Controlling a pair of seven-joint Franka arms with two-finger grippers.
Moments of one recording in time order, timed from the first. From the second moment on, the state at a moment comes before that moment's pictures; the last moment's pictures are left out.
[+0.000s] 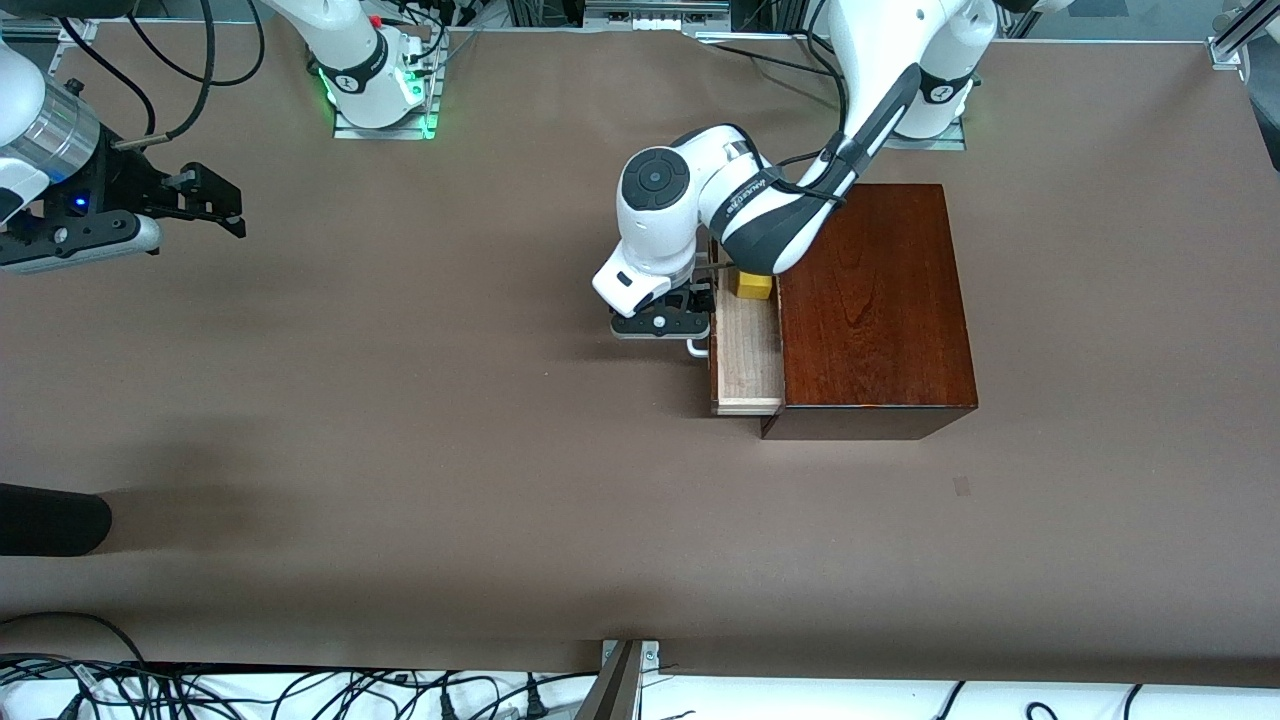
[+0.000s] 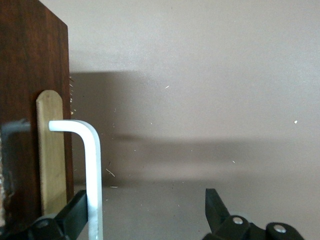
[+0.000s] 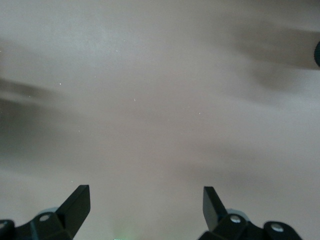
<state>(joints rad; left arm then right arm) -0.50 0.64 -0.35 -1.53 0.26 2.10 -0.93 0.21 -0.01 -0.10 -1.66 0.01 1.60 -0.12</state>
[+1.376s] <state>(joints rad) -0.10 0.39 -0.34 -1.20 0.24 1.41 -0.51 0.20 0.00 -0.10 -1.66 0.03 1.58 -0.12</state>
